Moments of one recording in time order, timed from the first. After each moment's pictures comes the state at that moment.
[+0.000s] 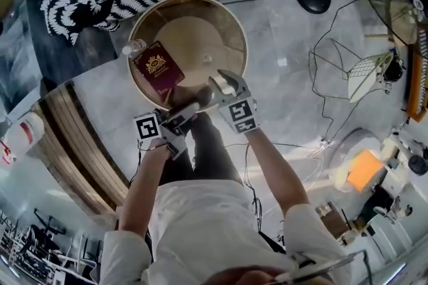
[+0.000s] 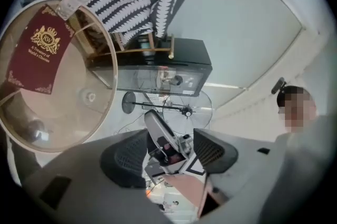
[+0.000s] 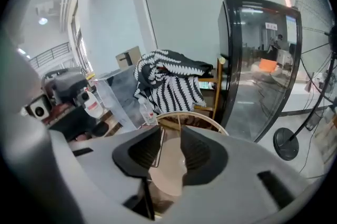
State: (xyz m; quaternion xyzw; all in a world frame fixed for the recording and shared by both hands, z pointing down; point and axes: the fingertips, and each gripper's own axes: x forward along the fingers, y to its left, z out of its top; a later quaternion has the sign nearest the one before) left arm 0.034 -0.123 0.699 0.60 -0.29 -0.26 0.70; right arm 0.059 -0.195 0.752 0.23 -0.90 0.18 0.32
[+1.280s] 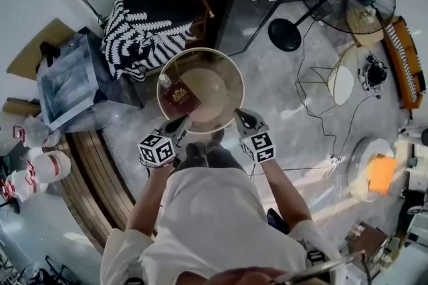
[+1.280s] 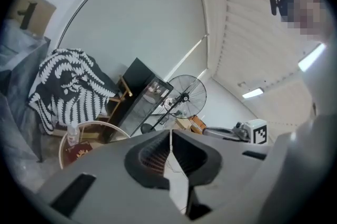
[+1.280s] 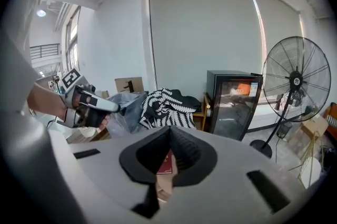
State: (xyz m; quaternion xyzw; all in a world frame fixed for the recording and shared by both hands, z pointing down) left arm -0.053 0.014 0.469 0.81 -0.45 -0.03 0.38; right arm 0.103 -0.024 0.464 0.35 -0.90 0.12 0.24
